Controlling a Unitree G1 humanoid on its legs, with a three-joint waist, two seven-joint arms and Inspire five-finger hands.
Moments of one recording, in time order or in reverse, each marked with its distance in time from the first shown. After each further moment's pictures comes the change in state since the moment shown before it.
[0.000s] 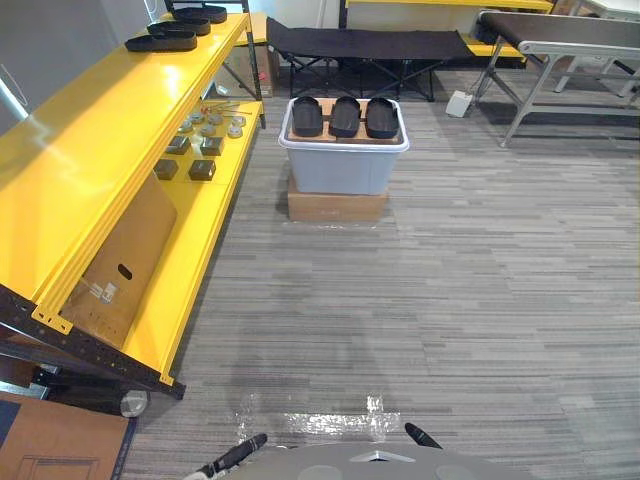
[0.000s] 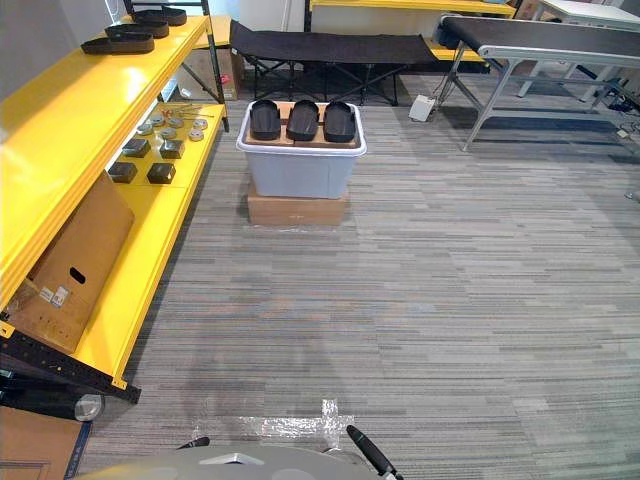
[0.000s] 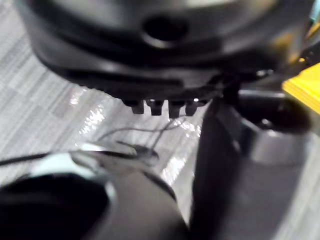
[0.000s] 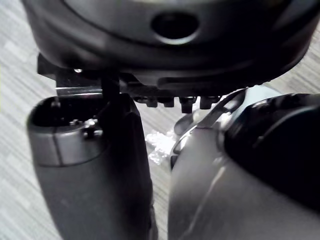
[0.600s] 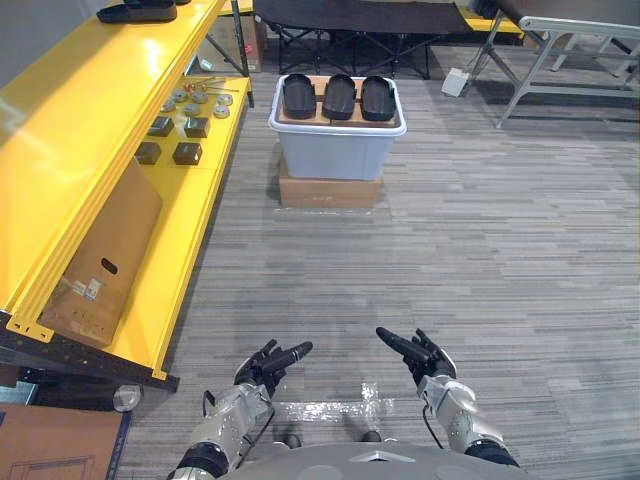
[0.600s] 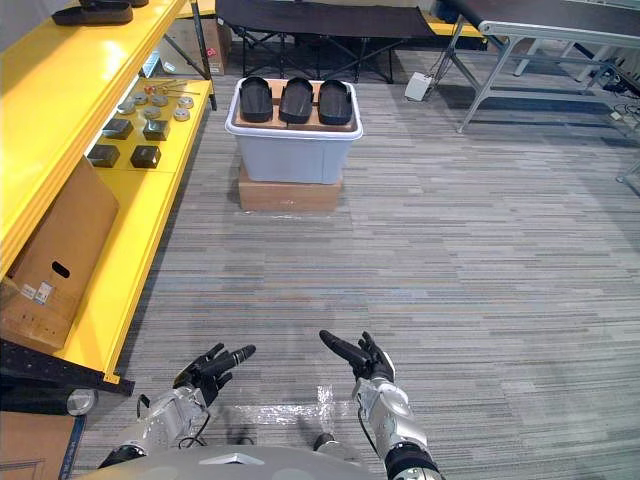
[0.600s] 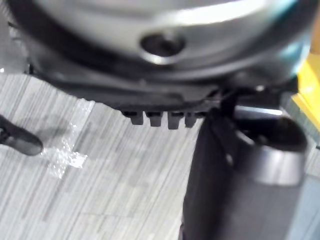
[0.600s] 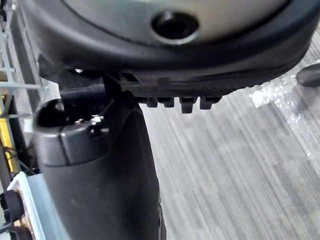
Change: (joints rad) left arm -0.044 -0.051 -0.198 -0.375 -0.196 -0.089 -0.085; right arm -0.077 0.013 0.255 -0.358 -0.082 -0.148 -0.028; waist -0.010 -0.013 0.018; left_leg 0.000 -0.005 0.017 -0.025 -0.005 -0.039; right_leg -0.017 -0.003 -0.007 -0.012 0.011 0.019
